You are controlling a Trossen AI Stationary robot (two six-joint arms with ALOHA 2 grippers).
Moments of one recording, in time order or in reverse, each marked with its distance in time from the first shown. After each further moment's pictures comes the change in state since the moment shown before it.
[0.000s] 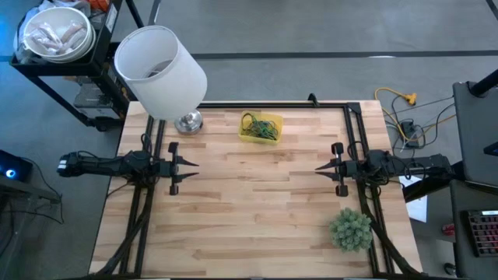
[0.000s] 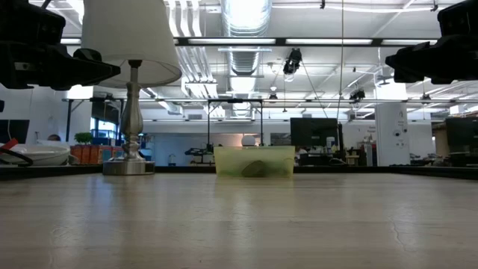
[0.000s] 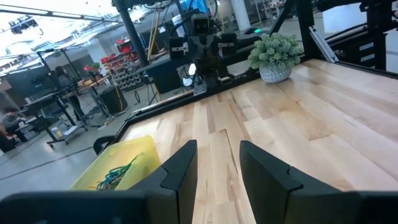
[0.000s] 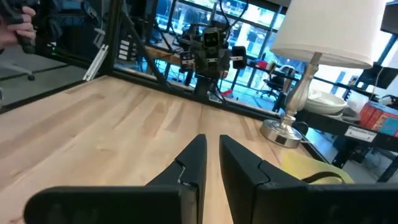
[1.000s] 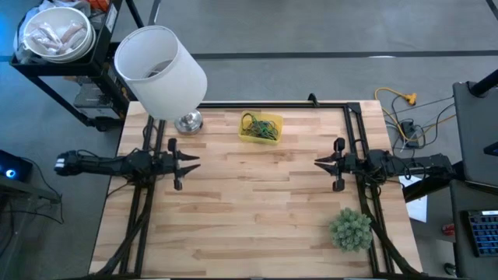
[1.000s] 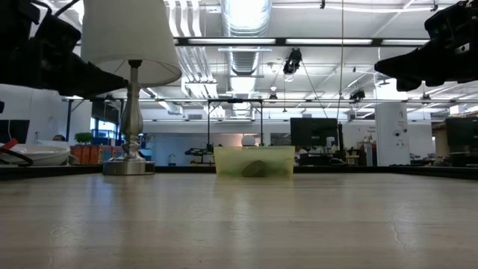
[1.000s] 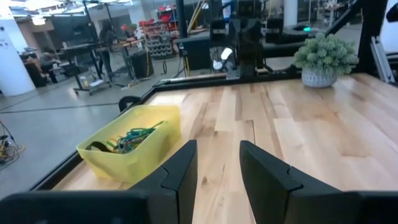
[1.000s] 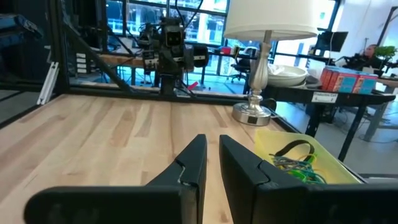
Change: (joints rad) left arm 0.001 0.059 0.000 0.028 -0.184 -0.228; right arm 0.000 0.019 0.000 0.032 0.180 0.167
